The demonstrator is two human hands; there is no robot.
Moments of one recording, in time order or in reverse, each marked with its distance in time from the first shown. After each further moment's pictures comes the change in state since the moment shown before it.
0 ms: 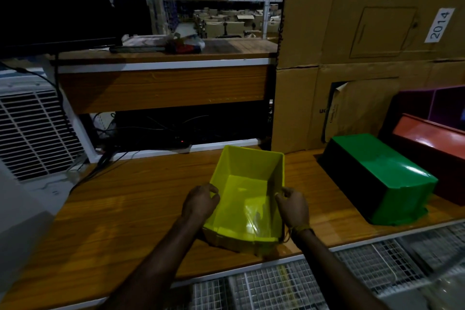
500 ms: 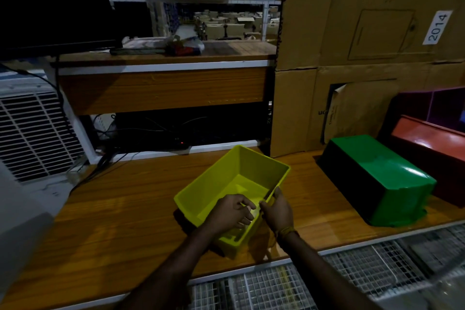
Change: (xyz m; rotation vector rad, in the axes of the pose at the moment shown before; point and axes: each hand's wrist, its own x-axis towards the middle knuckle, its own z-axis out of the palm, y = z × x) left_hand -0.039 0.048 0.023 -0.533 -0.342 0.099; right_hand 0.011 0.029 0.048 -0.055 -0.133 0.016
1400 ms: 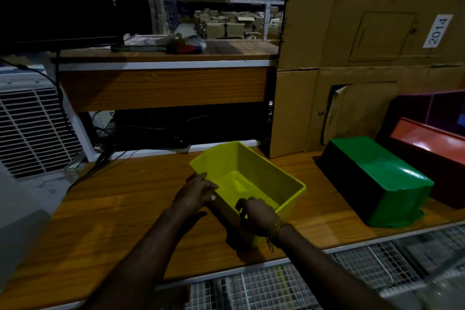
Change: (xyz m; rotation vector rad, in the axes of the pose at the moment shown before) left_hand 0.024 -0.045 -0.083 0.319 0.147 0.023; right_hand -0.040 -0.069 -0.011 -0.712 -0.477 -0.371
